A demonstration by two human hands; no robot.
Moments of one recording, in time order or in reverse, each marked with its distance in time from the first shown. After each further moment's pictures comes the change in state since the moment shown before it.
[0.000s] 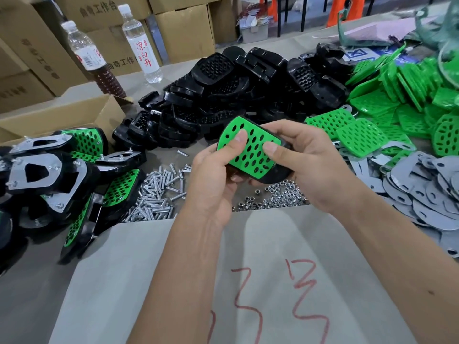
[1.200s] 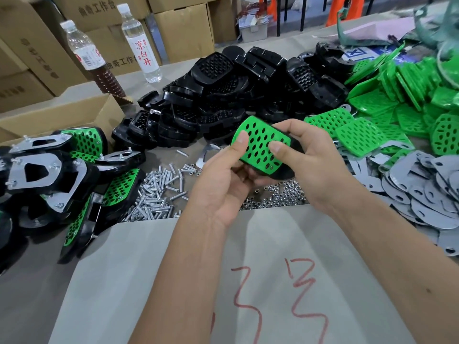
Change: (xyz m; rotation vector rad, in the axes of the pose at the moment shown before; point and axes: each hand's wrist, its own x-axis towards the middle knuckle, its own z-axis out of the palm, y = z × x) left_hand 0.002 -0.008 0.006 -0.165 -0.028 -0.146; right_hand -0.001 0.004 0.000 -0.035 0.169 0.073
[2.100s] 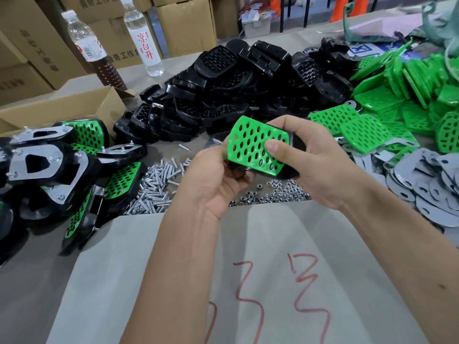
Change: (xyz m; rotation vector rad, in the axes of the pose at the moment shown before) left_hand -0.010 0.020 -0.002 0.081 0.095 -0.066; right_hand -0.003 -0.010 0.000 0.000 -0.182 0.012
